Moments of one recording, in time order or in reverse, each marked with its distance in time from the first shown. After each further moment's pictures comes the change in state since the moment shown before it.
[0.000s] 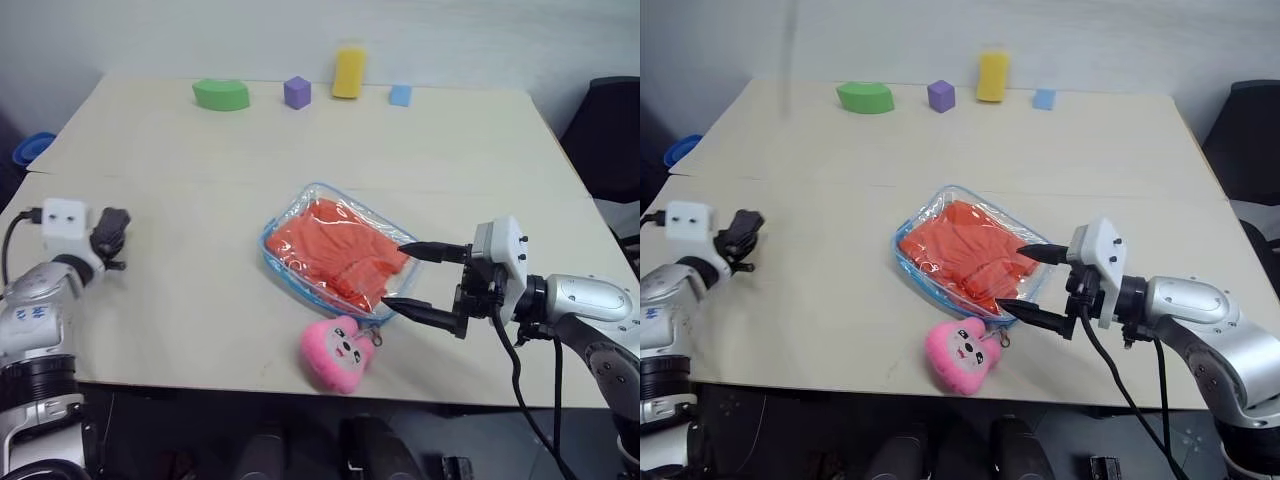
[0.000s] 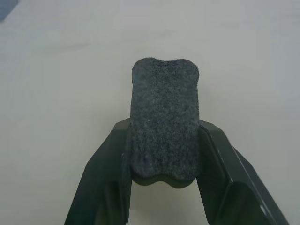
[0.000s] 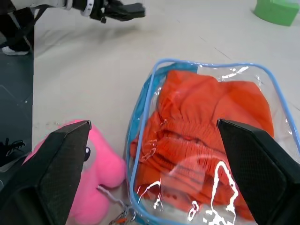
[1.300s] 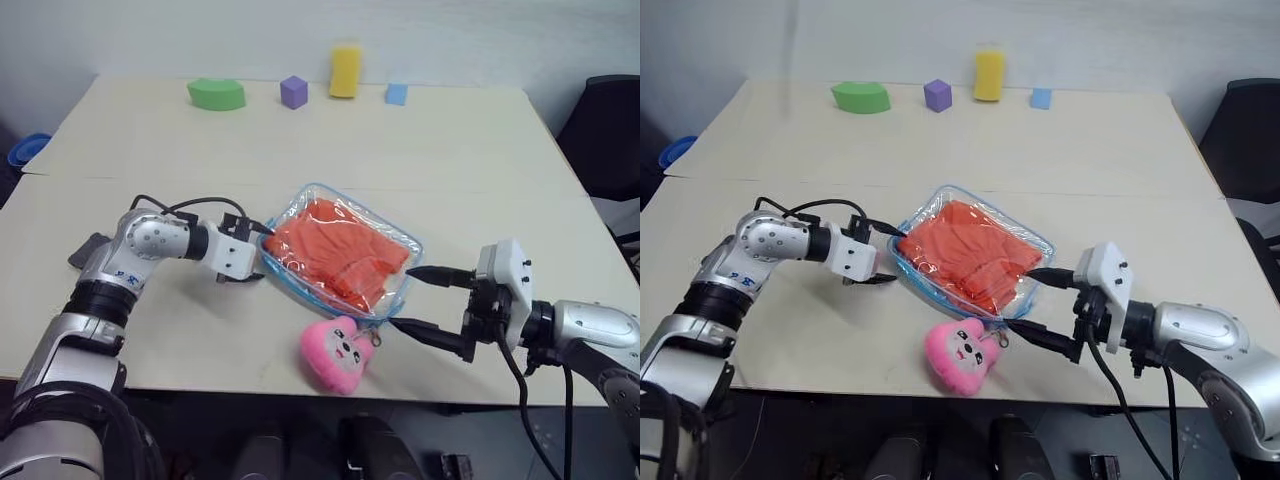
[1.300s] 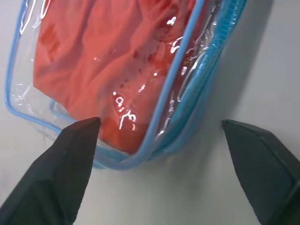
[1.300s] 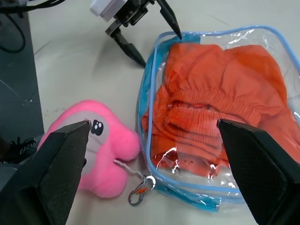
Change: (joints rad) left arm -0.461 0.022 -0.748 0.392 0.367 -1.227 -0.706; right arm 0.169 -0.027 -0.081 -0.089 0.065 0.068 -0.057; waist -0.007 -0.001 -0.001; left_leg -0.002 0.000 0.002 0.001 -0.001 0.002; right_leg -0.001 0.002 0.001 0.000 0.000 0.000
